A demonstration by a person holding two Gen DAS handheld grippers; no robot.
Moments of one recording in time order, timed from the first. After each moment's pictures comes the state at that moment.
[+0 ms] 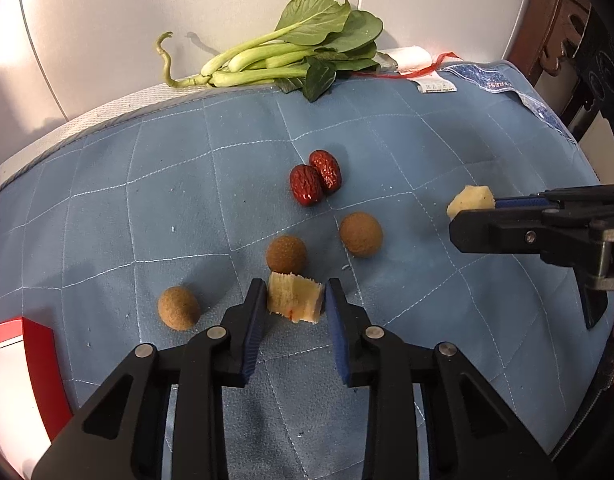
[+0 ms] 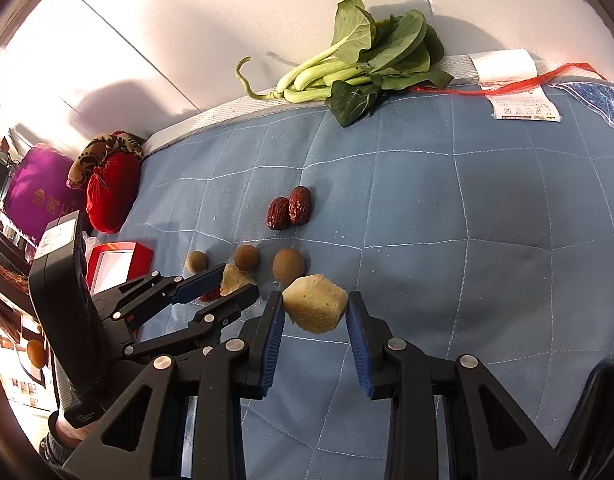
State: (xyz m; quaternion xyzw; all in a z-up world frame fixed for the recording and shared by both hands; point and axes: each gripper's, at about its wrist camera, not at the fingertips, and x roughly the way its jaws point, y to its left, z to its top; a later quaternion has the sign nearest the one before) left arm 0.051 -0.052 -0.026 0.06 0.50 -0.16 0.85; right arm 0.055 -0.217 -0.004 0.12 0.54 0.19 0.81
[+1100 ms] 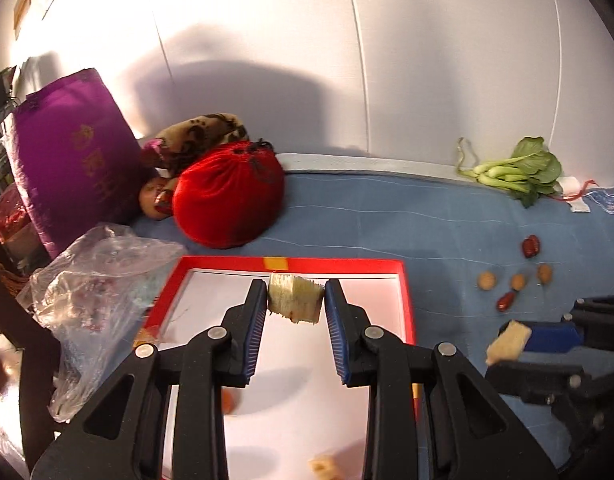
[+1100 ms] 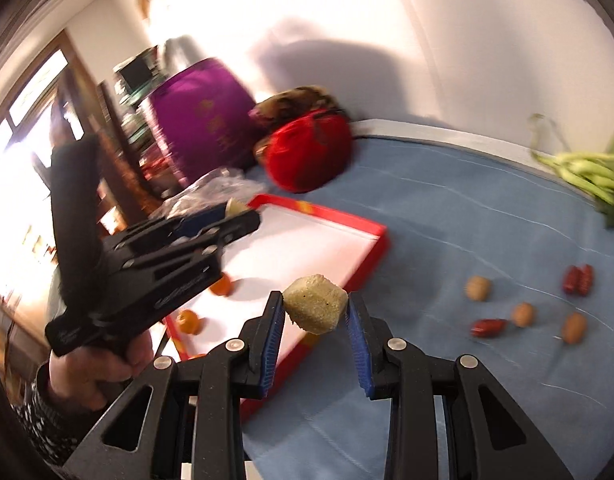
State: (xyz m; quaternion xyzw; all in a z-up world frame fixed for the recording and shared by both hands) left arm -0.071 0.139 0.076 0.03 0.37 0.16 0.92; right arm -0.031 -0.029 0.048 0.03 0.41 0.45 0.79
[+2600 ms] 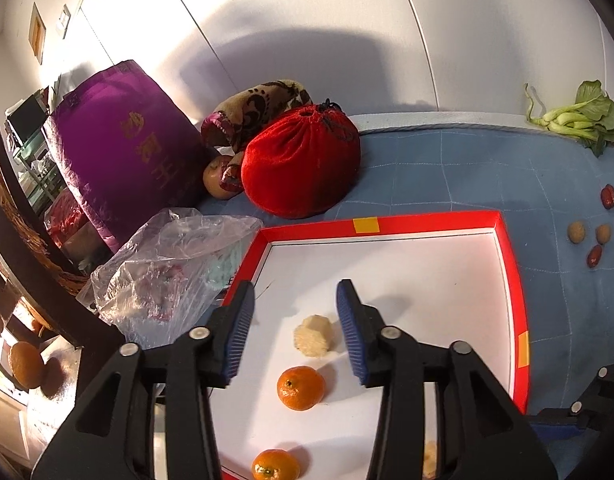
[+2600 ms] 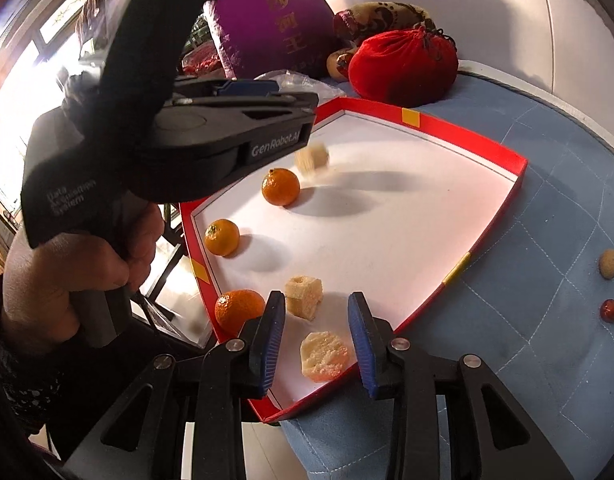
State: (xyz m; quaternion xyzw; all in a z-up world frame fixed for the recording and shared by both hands) left arm -0.072 0.166 0.055 0.11 0.40 0.25 0.87; right arm -0.091 0.057 -0.004 -0.07 0.44 0.51 0.73
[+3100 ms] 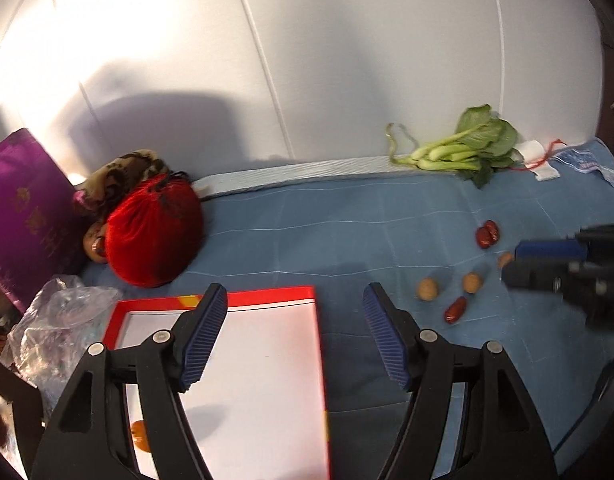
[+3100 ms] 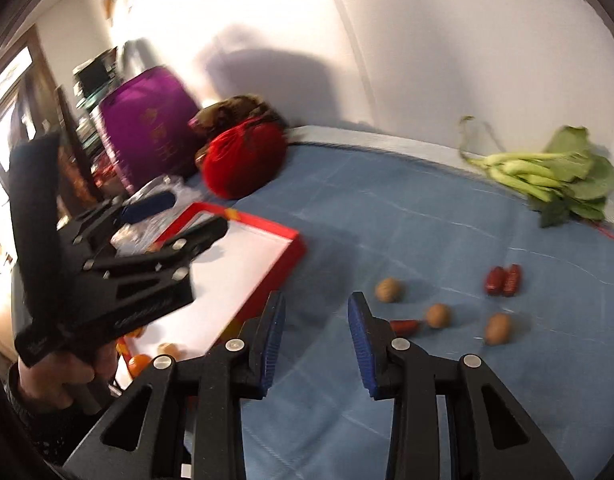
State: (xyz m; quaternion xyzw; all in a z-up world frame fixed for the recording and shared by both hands) left arm -0.027 0.059 0.063 0.09 0.38 0.06 0.92; right arm 0.004 -0.088 0.047 0.02 0.42 0.34 0.84
